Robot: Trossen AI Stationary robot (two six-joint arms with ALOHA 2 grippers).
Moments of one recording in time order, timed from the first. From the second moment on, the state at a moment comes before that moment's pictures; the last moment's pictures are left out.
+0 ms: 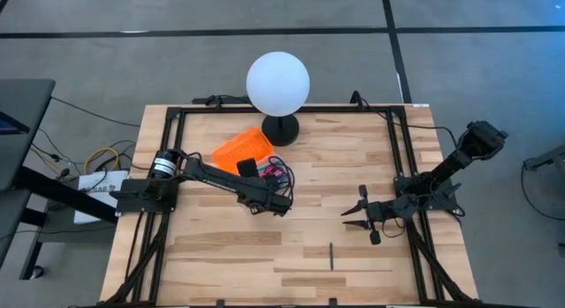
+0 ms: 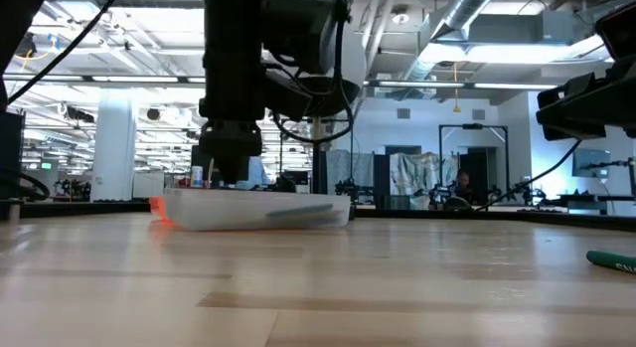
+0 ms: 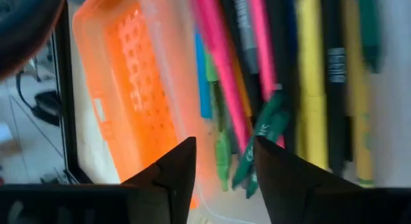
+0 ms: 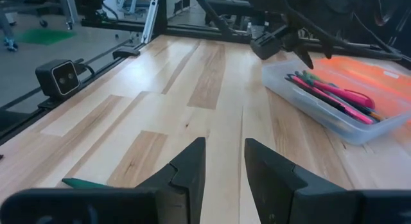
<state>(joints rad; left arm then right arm) -0.18 2.05 1.51 -1.29 -0.56 -0.54 0.69 1.20 0.01 0.93 0.49 0.03</state>
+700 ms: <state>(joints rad) -0.72 1.98 1.51 -1.31 -1.10 -0.92 0.69 1.22 0.32 0.45 0.24 -0.06</state>
